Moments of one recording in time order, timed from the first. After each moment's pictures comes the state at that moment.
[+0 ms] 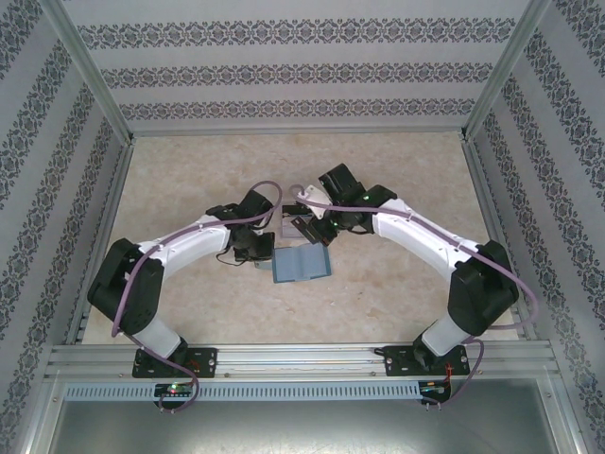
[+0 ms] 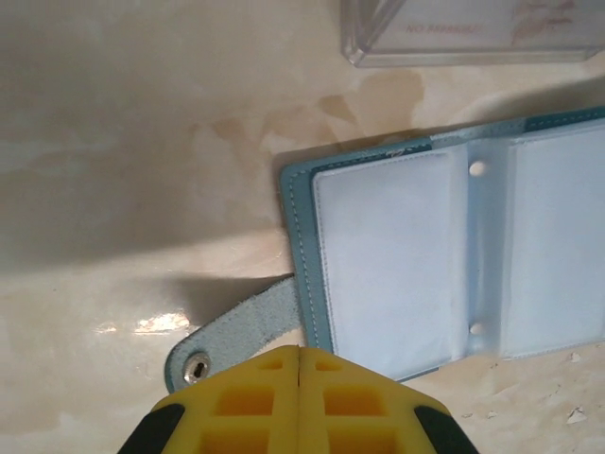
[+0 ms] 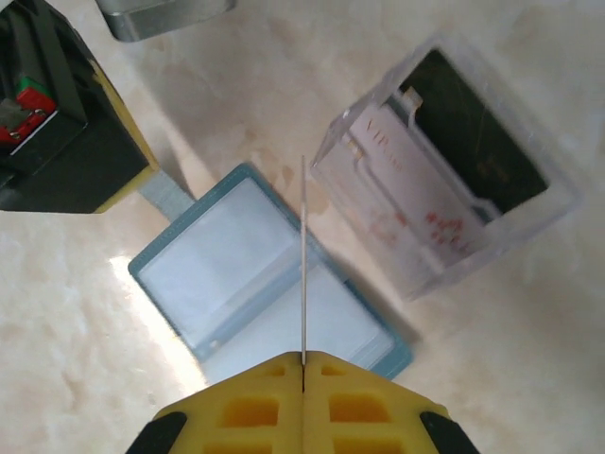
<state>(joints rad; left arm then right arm) -0.54 1.60 1.03 -0.67 0.16 -0.58 0.62 1.60 1.29 -0.72 -0.26 -0.26</state>
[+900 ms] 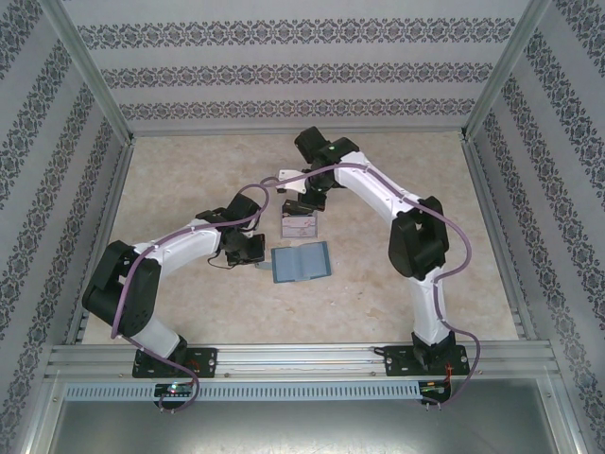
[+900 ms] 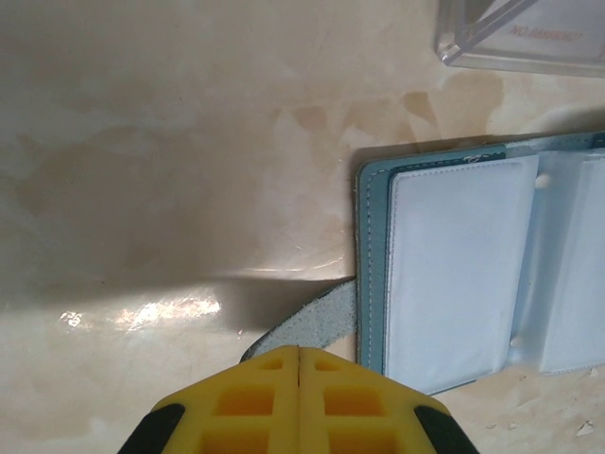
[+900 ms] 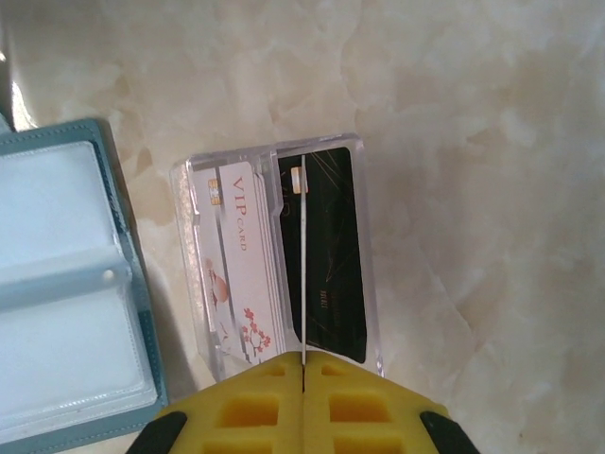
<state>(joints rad) -0.46 1.58 0.94 -0.62 0.22 -0.60 0.56 2.14 1.97 -1.10 -0.20 -0.86</state>
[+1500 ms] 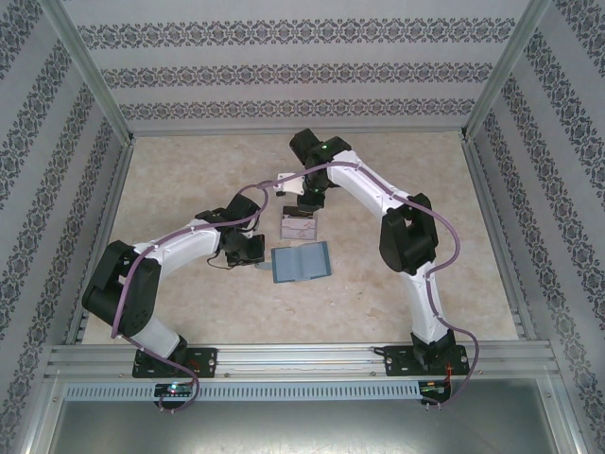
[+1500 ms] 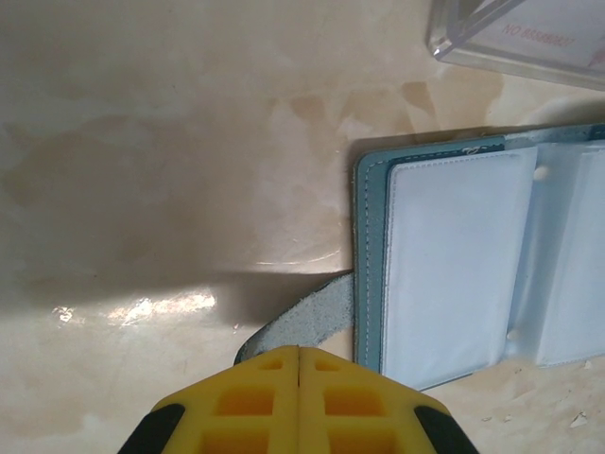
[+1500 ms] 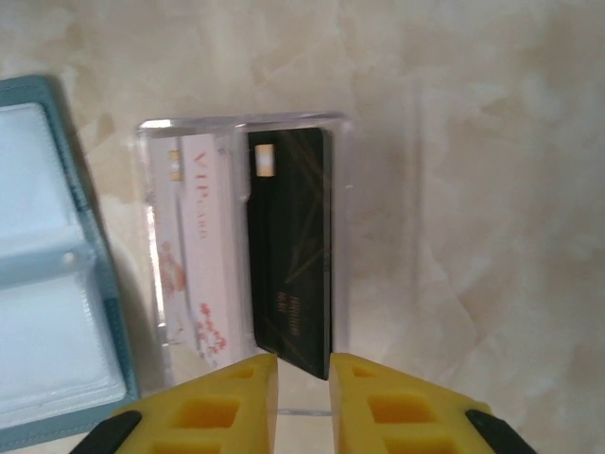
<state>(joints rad) -0.46 1.58 0.94 -0.62 0.24 -0.60 0.57 2.21 2.05 -1.14 -0.12 -0.86</state>
